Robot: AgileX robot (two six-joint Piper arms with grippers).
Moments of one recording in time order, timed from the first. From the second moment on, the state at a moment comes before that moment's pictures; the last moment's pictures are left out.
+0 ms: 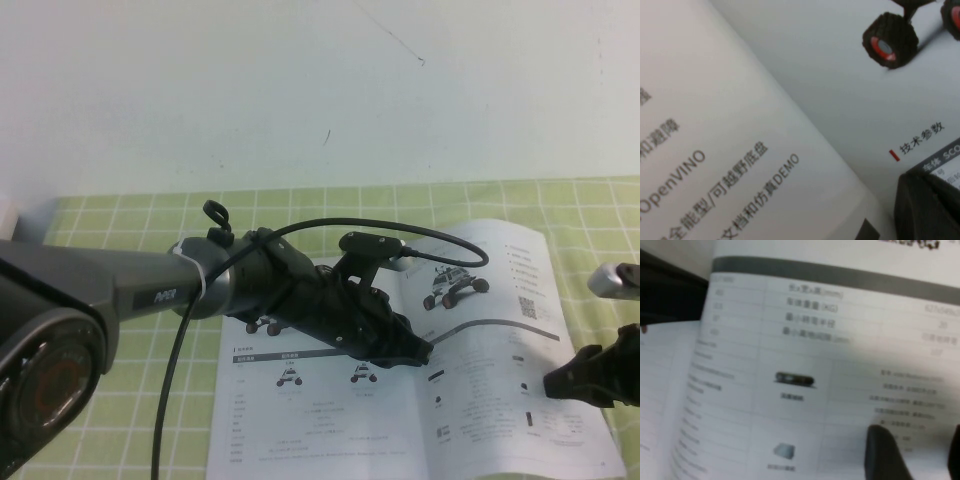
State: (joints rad) right arm -0.03 1.76 -0.68 1.26 0.58 -1.30; left arm -0.57 2.13 -1.34 -1.16 0.60 0.98
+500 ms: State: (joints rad) right arm -0.03 1.77 -0.68 1.33 0.65 -1.37; left arm -0.57 2.13 -1.34 -1.16 0.60 0.98
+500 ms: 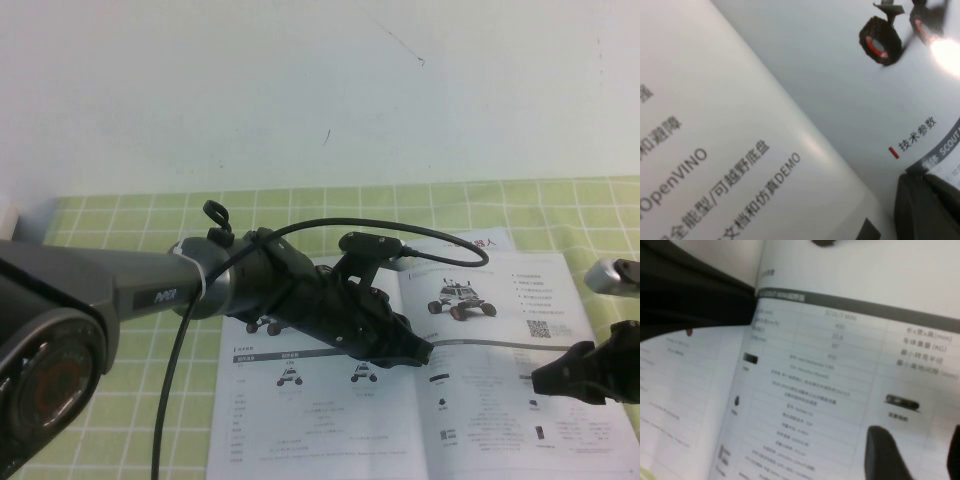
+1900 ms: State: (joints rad) right arm 0.13 1.32 -0.58 0.10 0.46 -0.20; left arm -0.57 2.13 -1.34 -1.19 0.60 1.01
